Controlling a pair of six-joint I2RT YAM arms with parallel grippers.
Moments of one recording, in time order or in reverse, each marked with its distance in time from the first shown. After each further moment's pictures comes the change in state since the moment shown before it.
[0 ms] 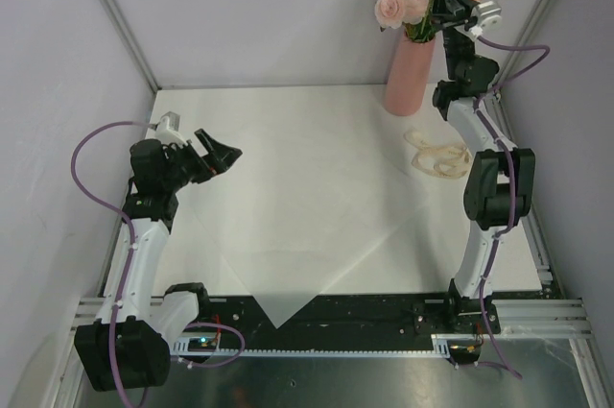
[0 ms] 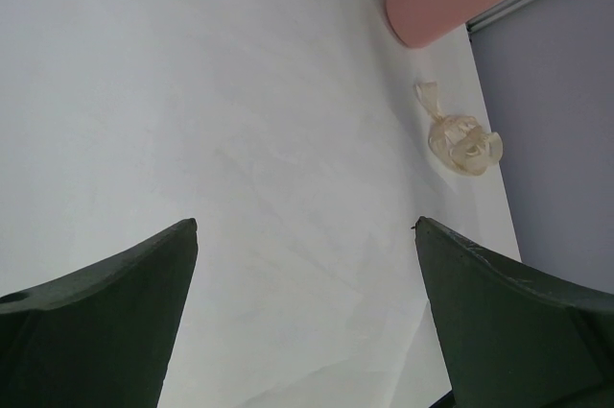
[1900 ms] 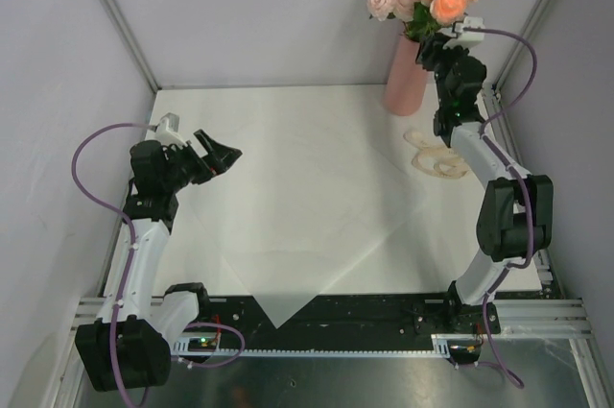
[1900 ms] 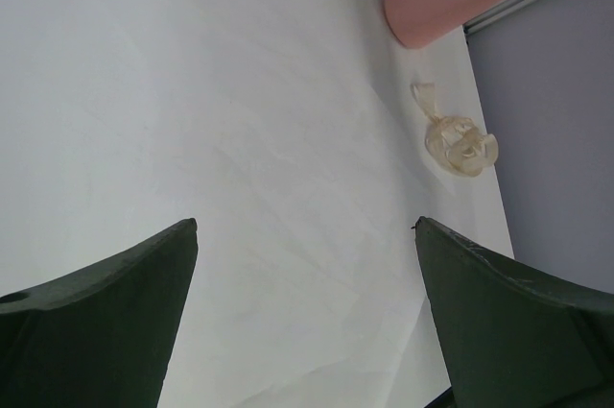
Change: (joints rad) left arm 0.007 0.000 -0.014 0.015 0.009 -0.017; right arm 0.044 -0.265 -0.389 -0.651 0.303 0.011
